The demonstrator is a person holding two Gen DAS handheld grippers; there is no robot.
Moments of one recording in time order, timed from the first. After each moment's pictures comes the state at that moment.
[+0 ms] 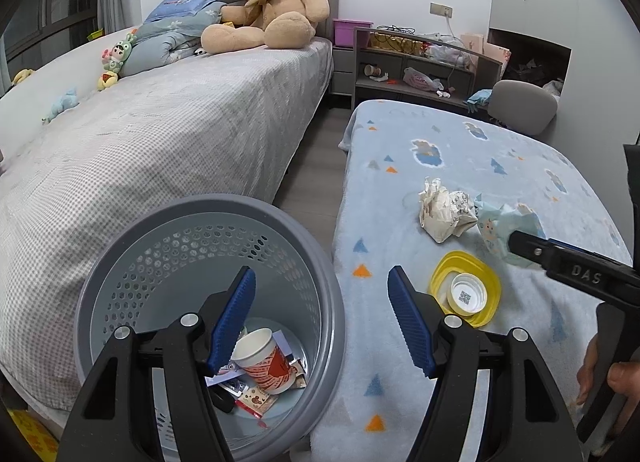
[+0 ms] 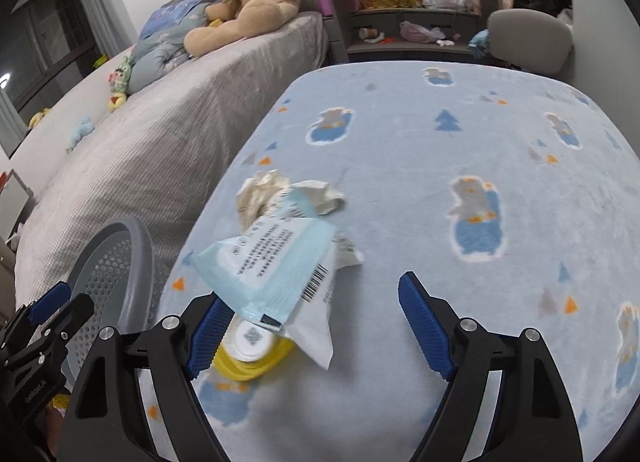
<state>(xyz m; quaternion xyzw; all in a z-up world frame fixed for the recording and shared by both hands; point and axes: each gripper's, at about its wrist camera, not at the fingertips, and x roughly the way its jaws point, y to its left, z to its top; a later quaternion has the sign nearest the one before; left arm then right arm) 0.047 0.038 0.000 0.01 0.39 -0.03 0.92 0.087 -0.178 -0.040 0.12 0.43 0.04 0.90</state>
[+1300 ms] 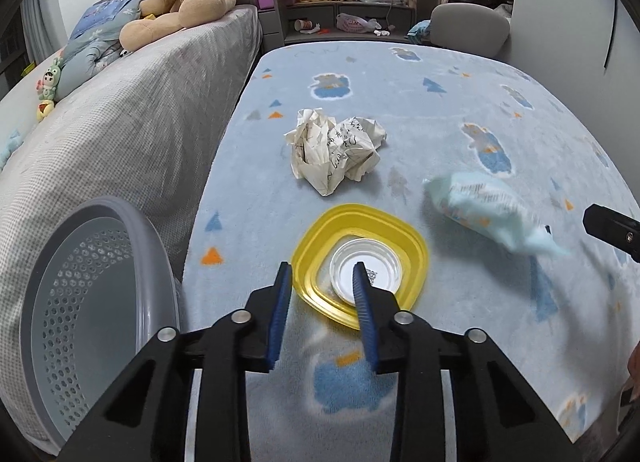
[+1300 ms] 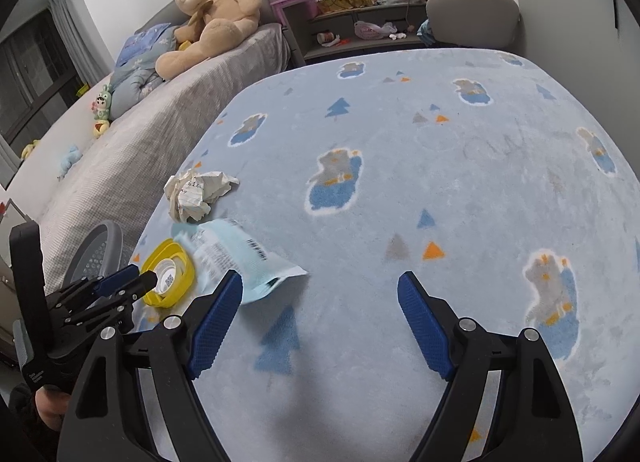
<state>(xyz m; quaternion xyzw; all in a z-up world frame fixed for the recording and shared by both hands) 0.068 -0.069 -0.051 0.10 0.45 -0.11 0.88 0.024 -0.277 -0.046 0.16 0.42 0.02 0.89</state>
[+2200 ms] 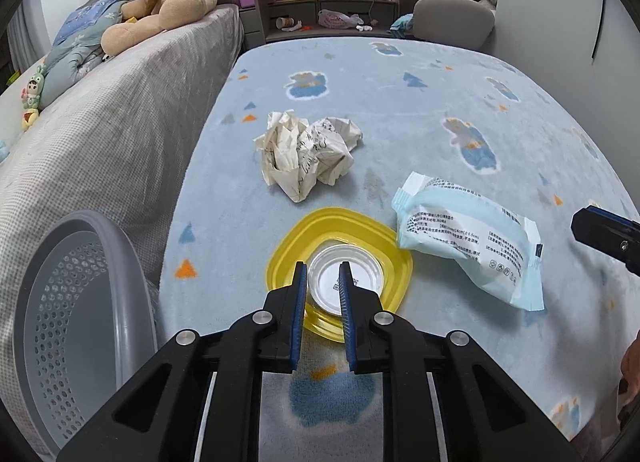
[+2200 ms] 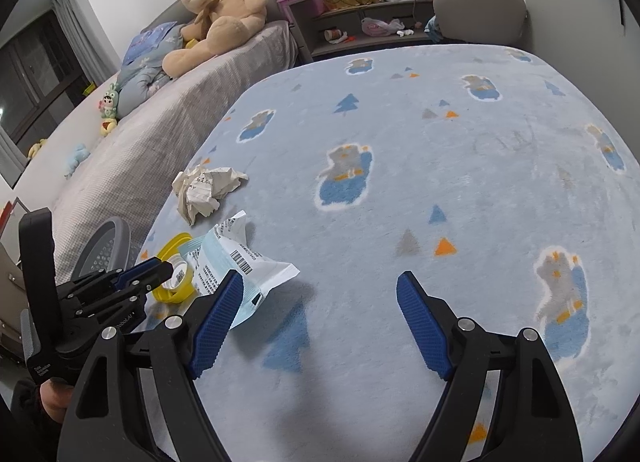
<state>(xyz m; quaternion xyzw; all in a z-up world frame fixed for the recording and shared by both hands) 0.075 -0.083 -0.056 0.11 0.46 -0.14 0.87 0.024 -0.272 -0.048 0.17 0.42 0.04 0.89</state>
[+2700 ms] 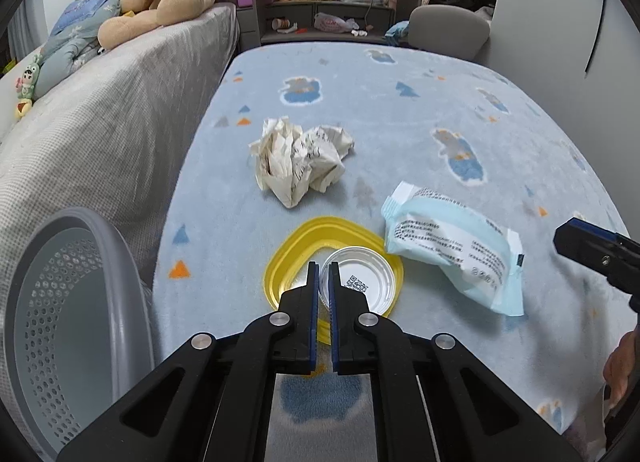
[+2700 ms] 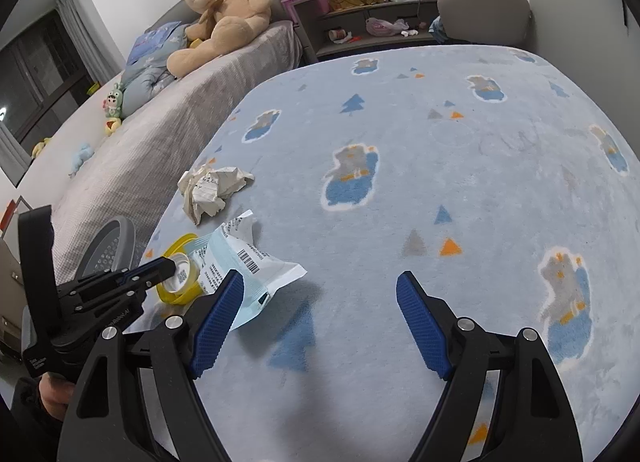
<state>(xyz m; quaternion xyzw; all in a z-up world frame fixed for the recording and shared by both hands) 0.071 -0.078 -0.044 0.08 0.45 -0.16 0.88 0.023 -0.266 -0.045 0.16 0.42 0.05 0.89</state>
